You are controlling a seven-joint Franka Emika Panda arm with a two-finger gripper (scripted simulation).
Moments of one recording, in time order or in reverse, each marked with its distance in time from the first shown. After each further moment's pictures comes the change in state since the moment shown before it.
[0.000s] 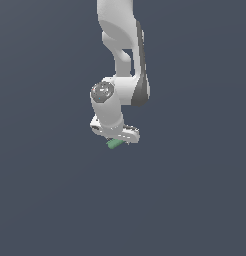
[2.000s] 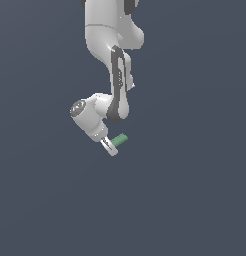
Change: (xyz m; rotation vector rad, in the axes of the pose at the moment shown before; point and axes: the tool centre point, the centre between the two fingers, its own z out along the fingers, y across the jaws) arm 0.003 0.062 0.079 0.189 -0.080 0.643
